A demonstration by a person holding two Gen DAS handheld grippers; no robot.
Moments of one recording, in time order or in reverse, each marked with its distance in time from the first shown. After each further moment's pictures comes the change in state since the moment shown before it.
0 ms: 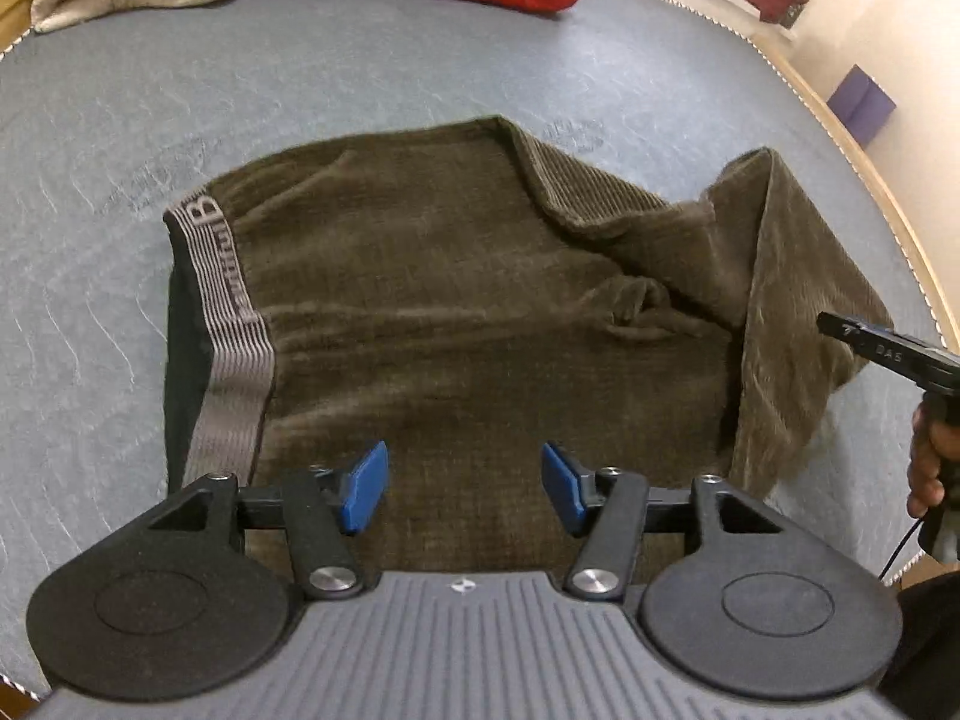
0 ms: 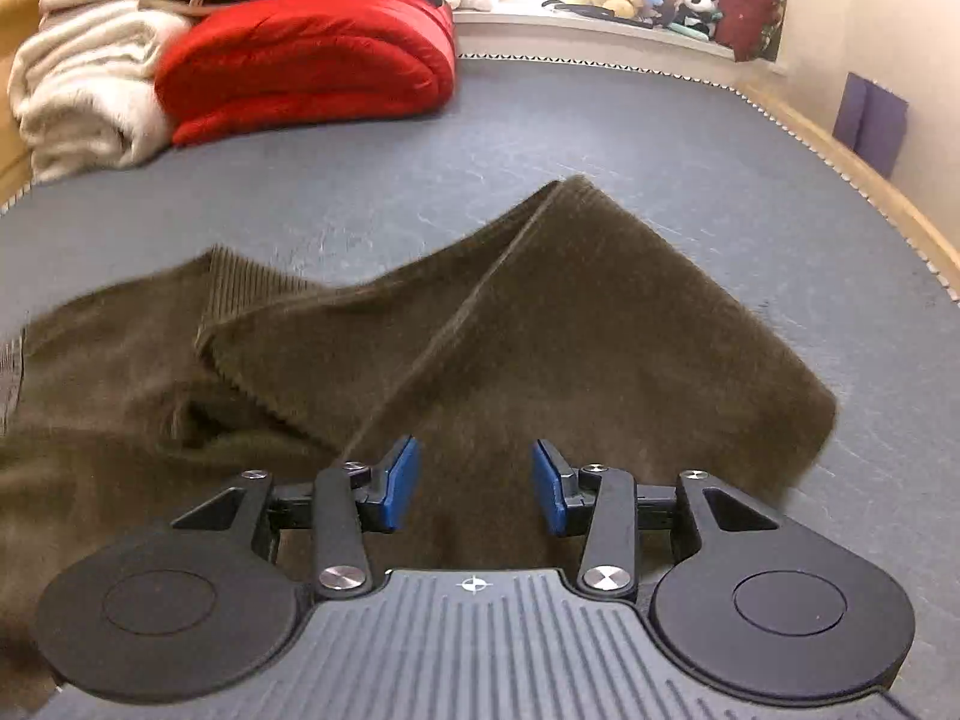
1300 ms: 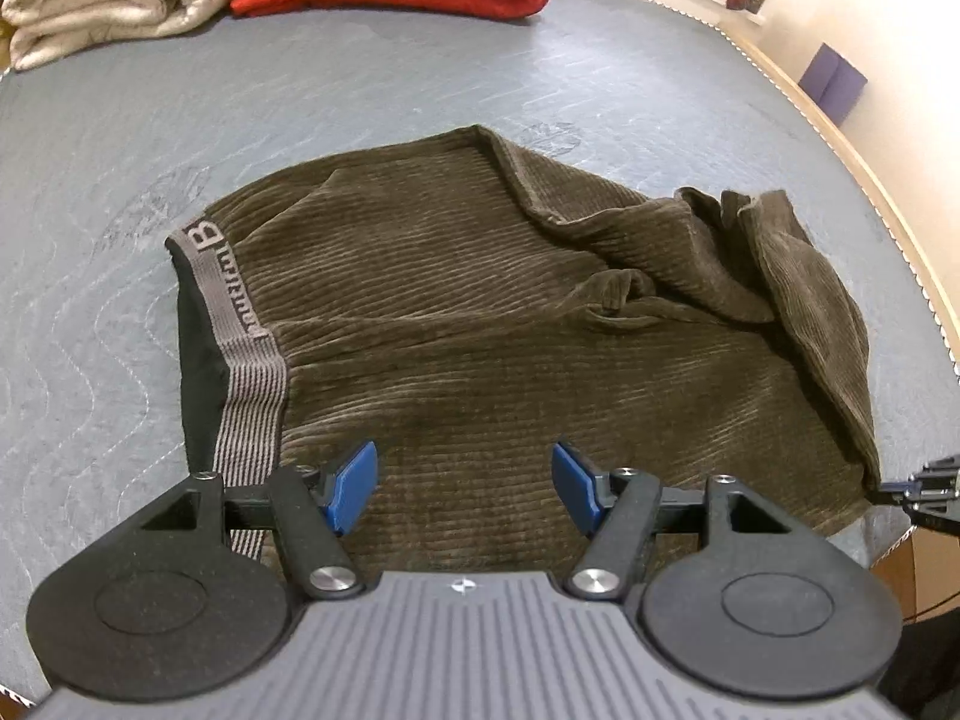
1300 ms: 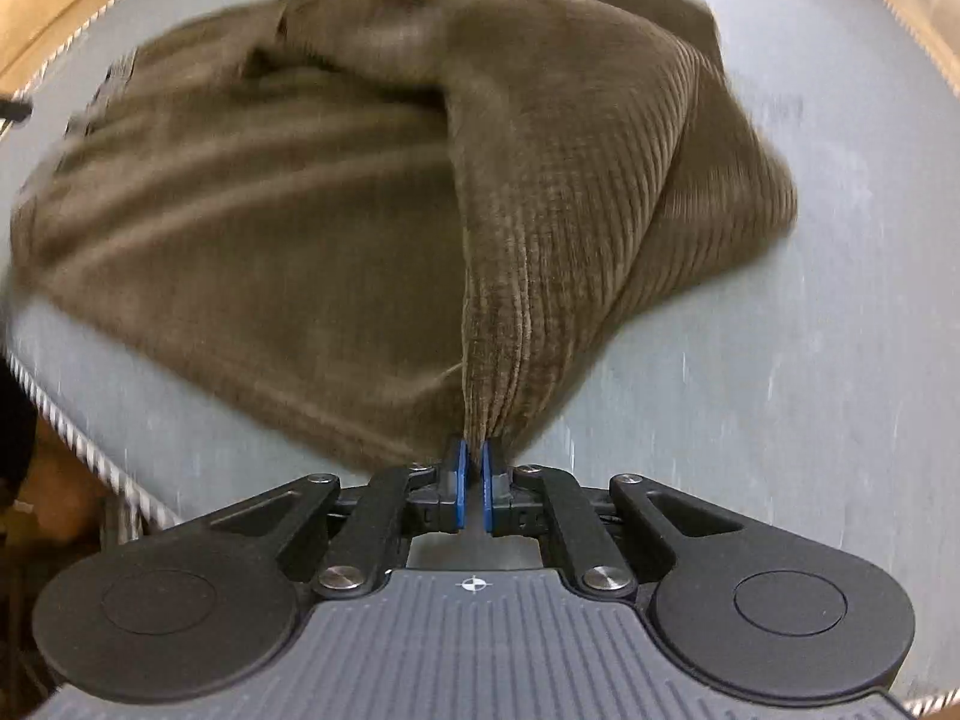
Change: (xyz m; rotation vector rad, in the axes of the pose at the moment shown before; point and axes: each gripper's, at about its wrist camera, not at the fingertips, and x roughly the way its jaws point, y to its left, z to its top) left arm -0.019 0.004 -0.008 0.067 -0.008 -0.020; right arm -0.071 -0.115 -0.103 -0.239 0.404 0.213
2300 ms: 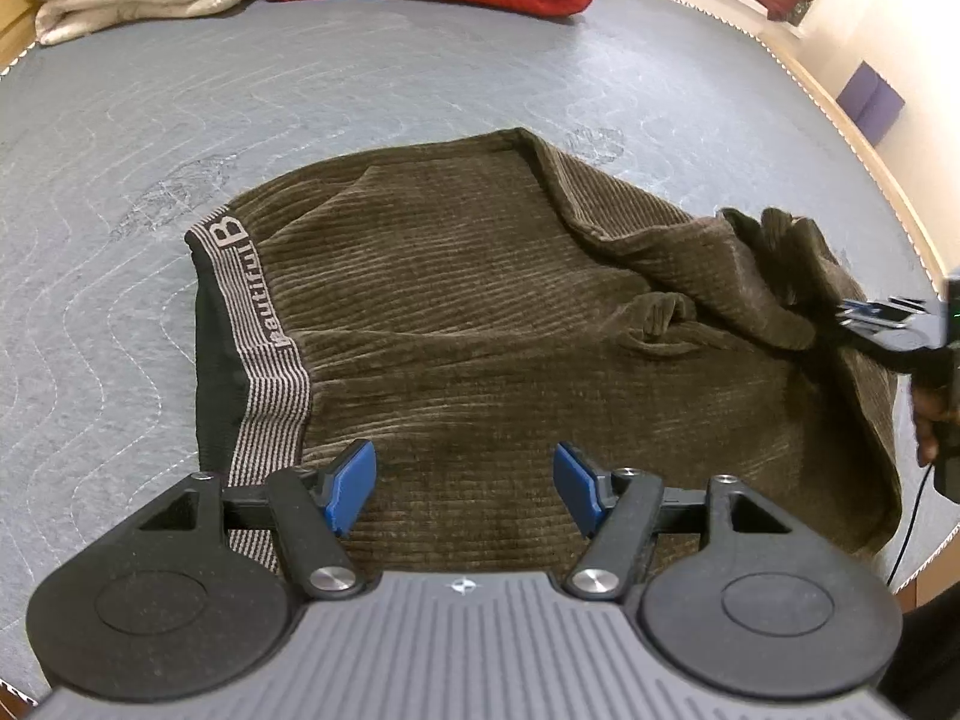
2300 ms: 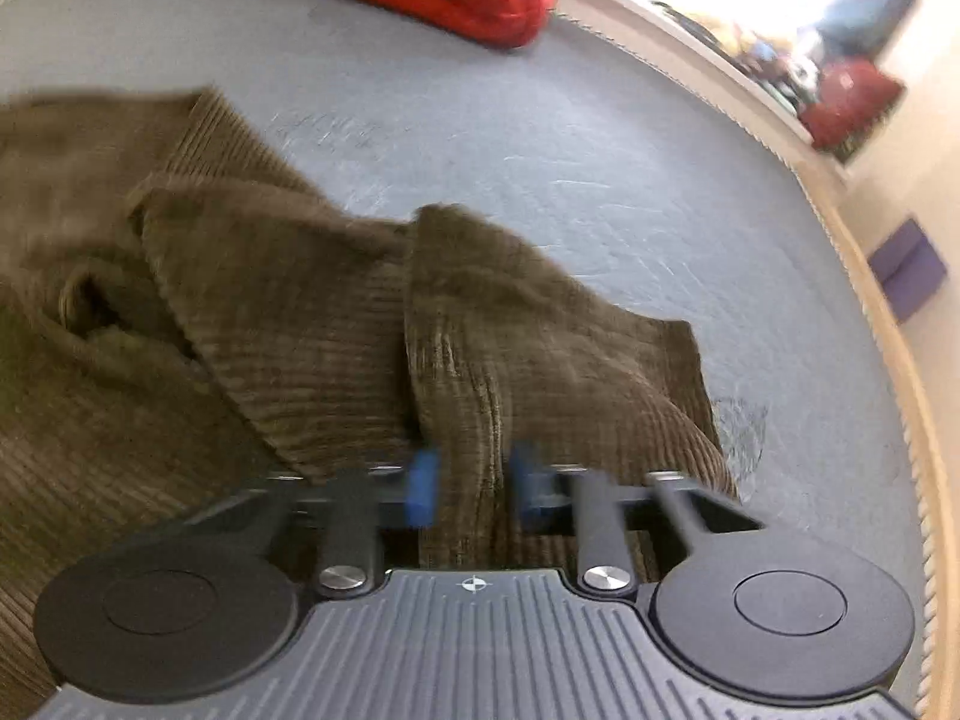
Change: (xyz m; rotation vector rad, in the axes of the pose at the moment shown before) left arm 0.016 0.010 0.017 -0.055 0.012 0.039; right arm 0.073 0.065 0.193 -0.078 -0.233 -0.390
